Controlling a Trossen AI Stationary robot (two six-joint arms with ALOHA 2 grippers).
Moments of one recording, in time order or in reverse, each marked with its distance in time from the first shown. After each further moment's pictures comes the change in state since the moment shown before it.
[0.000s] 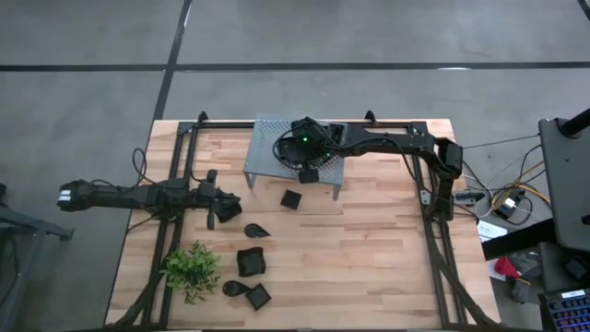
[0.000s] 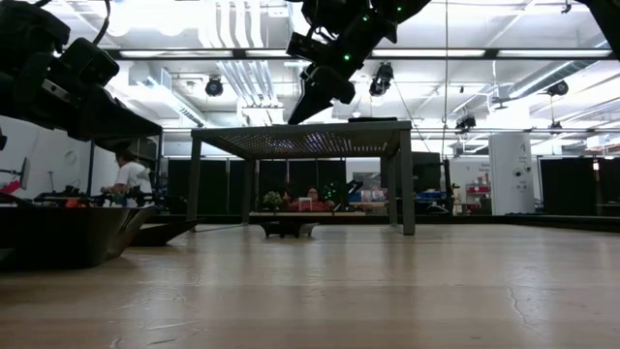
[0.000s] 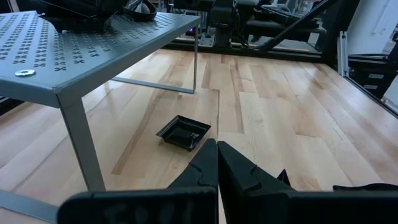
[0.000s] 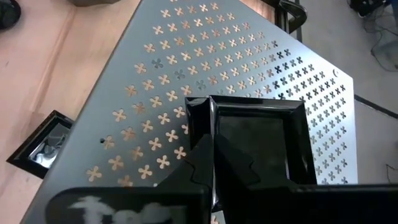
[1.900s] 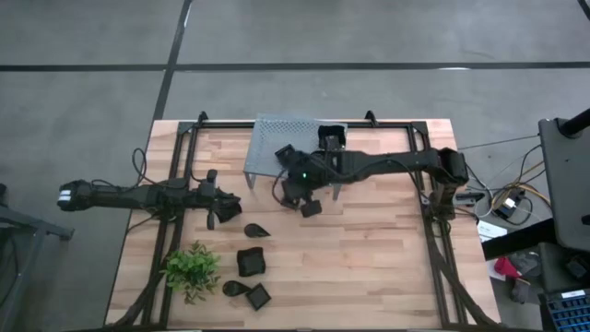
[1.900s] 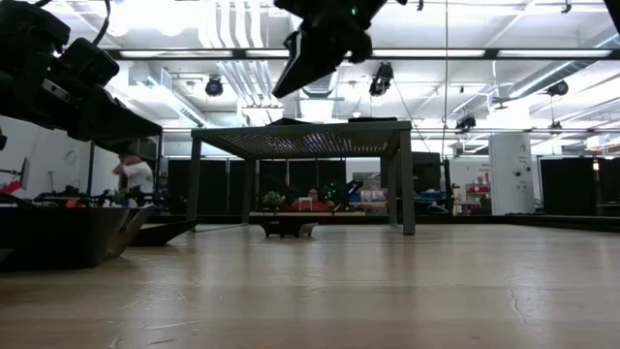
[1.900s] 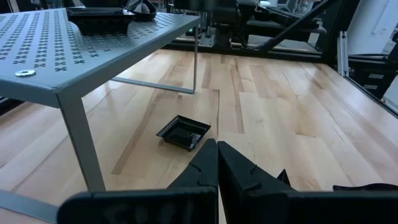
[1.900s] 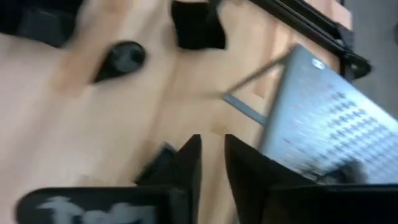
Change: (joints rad) left arm 0.000 0.000 0.000 0.000 0.000 0.000; right arm 0.216 -0.027 0.008 -0.063 -0.019 0.068
